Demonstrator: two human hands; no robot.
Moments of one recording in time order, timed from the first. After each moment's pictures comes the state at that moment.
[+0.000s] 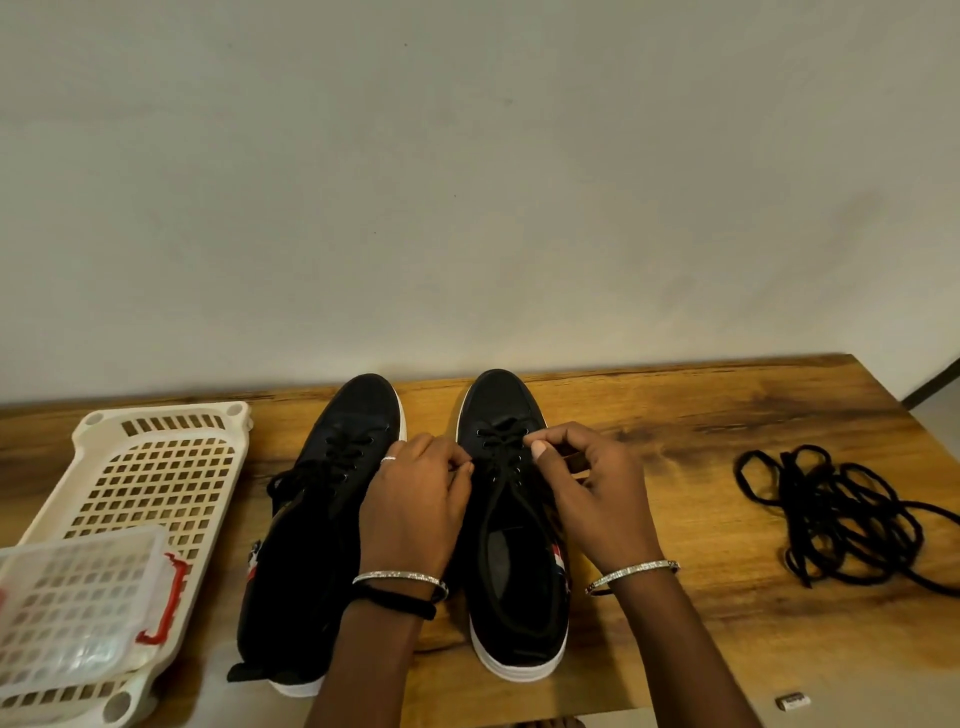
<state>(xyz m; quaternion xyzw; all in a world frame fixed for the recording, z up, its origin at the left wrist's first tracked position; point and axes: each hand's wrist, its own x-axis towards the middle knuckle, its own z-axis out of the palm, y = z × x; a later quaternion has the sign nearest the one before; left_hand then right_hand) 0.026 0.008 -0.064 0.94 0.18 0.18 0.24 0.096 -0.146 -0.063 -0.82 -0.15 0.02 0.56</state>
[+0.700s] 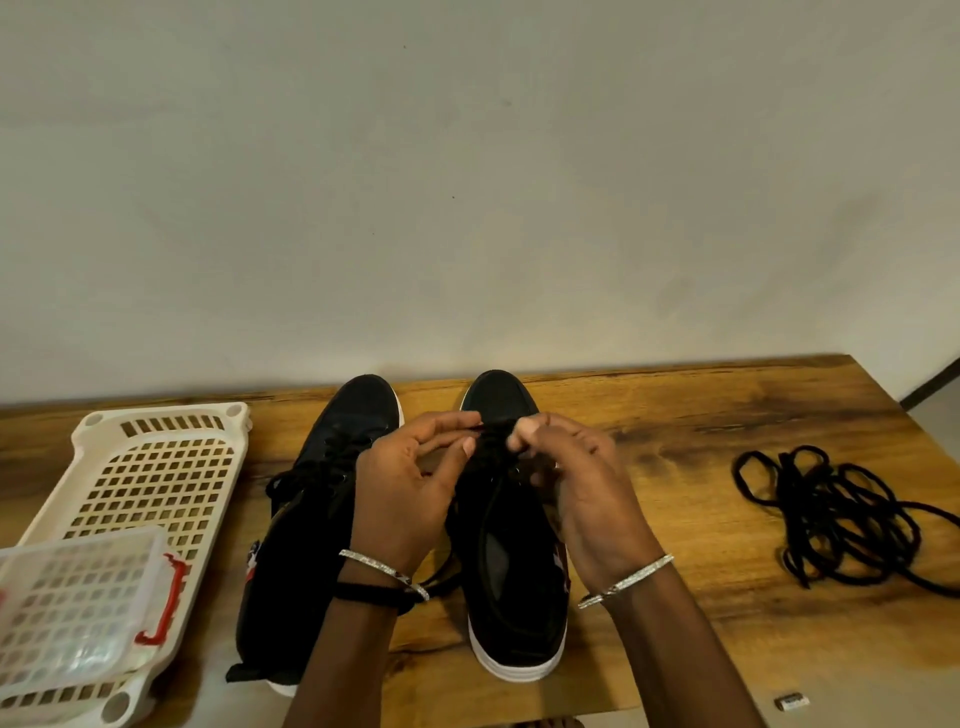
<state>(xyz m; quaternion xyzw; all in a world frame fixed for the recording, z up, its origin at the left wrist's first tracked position) 0.025 0.012 -0.044 0.80 0.12 0.25 0.53 0.082 -0.132 -0.026 -0.60 -0.10 0.19 0.77</state>
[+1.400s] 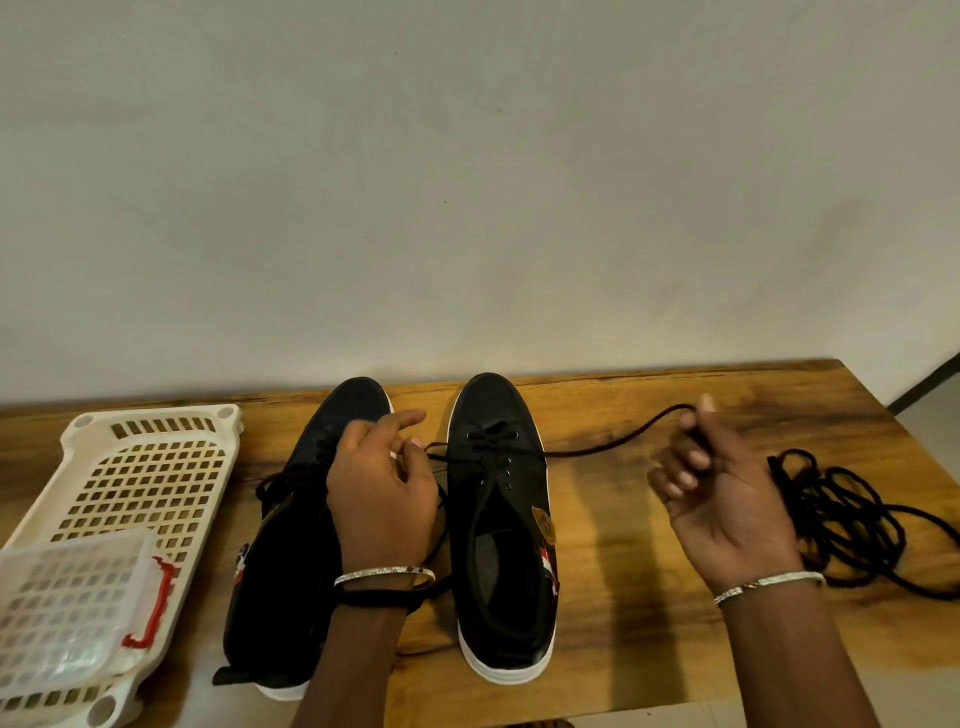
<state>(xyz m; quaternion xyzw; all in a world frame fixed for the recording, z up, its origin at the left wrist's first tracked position) 0.028 0.009 -0.056 0.82 0.25 0.36 0.36 0.126 -0.220 -0.031 -0.45 0.09 0.15 0.87</state>
